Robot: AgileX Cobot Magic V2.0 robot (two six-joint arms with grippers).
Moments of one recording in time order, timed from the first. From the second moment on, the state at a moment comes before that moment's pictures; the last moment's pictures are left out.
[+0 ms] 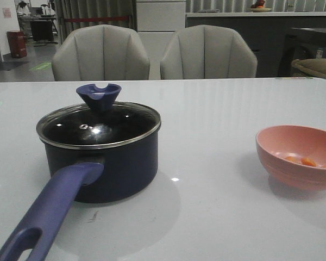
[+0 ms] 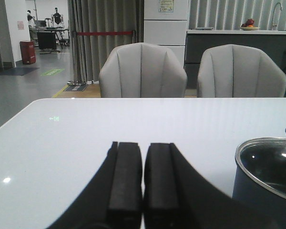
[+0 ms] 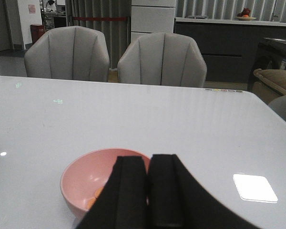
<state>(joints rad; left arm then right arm) -0.03 0.04 0.01 -0.02 -0.01 -0.02 0.14 -0.01 0.03 -0.06 0.03 0.09</state>
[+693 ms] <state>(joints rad) -0.03 0.16 -0.36 -0.02 0.18 -0.02 0.14 -0.01 0.03 -0.06 0.03 0.09</state>
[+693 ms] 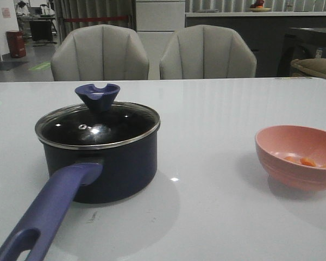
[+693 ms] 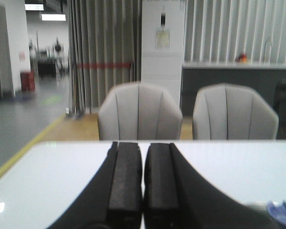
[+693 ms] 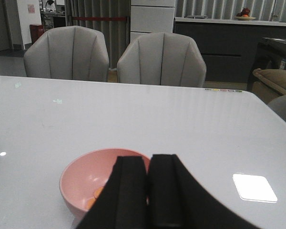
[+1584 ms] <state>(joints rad) -0.03 0.46 -0.48 -0.08 0.51 -0.02 0.14 -0.01 0.03 -0.06 0.03 0.09</state>
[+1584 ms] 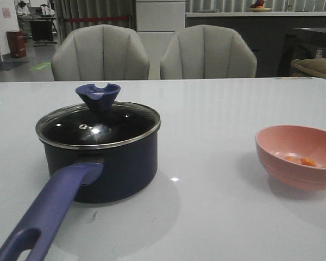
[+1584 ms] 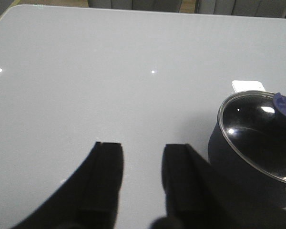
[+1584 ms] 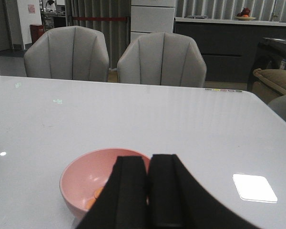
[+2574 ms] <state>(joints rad) -0.28 1.14 -1.07 -0.15 0.81 -0.05 0.14 -0.01 0.03 -0.06 0.03 0.09</state>
